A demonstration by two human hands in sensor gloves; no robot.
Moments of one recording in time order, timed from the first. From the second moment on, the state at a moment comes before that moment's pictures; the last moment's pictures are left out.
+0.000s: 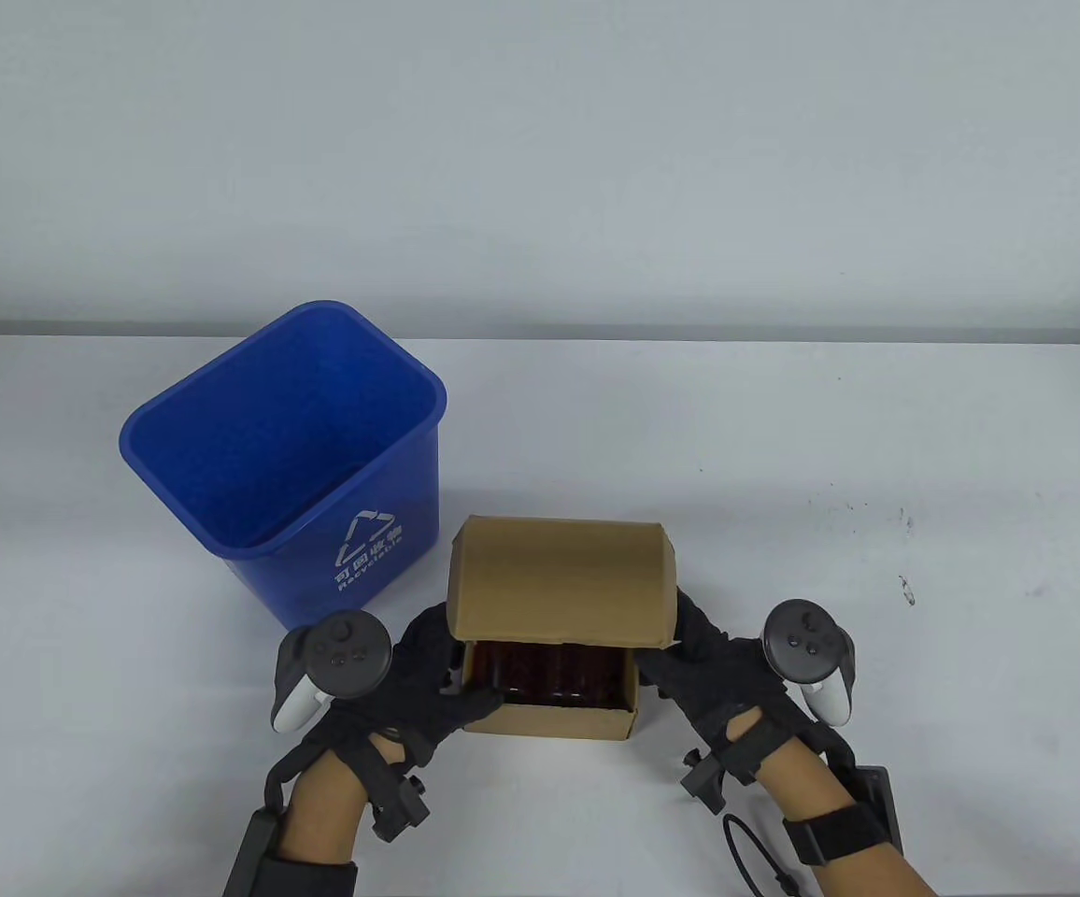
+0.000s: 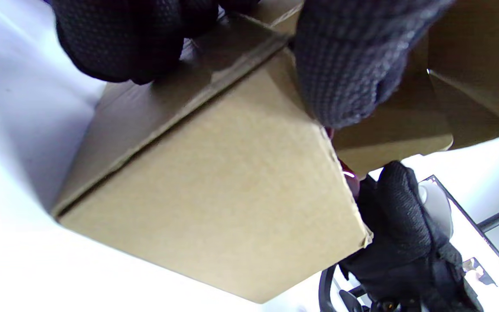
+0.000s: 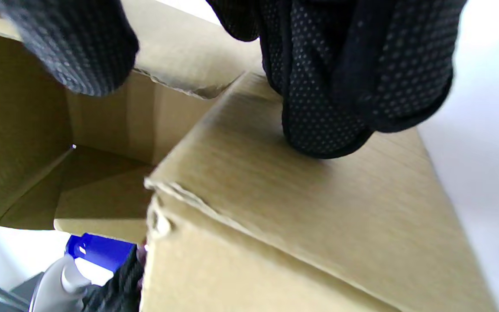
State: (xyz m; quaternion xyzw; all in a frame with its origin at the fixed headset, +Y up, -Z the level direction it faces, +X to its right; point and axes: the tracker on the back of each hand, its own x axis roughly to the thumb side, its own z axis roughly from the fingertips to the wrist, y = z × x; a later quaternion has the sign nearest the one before) left_hand -0.170 -0.737 -0.271 -0.11 -0.23 0.42 0.87; right_hand 0.179 -0.736 -0.294 0.20 0.05 0.81 0.55
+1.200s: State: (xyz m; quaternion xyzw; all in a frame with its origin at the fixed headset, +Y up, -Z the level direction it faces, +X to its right) left_hand -0.150 -0.732 -0.263 -0.11 -0.23 0.35 0.90; right_hand 0.196 -0.705 -0.303 0.17 -0.06 0.80 0.58
